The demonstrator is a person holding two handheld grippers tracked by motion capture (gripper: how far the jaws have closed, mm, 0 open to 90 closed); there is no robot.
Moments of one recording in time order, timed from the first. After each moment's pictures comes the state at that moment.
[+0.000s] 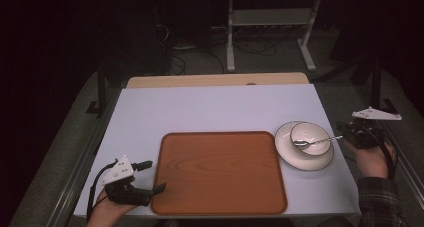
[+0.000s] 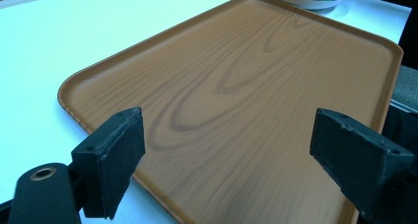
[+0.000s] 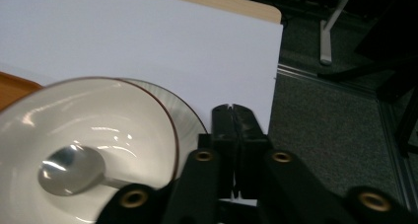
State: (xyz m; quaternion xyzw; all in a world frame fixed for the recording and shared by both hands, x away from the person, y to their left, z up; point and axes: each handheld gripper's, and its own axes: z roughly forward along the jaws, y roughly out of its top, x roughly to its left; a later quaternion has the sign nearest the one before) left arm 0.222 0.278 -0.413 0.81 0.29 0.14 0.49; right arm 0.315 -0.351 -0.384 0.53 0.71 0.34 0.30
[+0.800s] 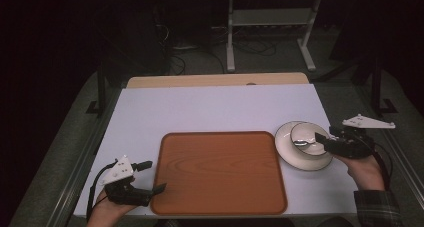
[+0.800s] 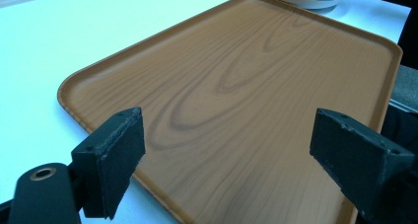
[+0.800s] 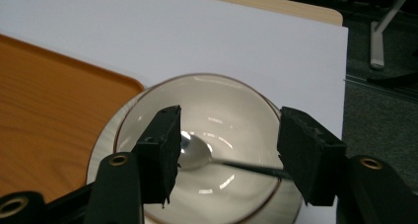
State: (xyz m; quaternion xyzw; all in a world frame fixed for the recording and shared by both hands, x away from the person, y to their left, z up) left arm 0.221 0.278 -0.413 0.81 0.29 0.14 0.49; right arm 0.283 -0.314 -0.376 0.51 0.73 0.38 0.25
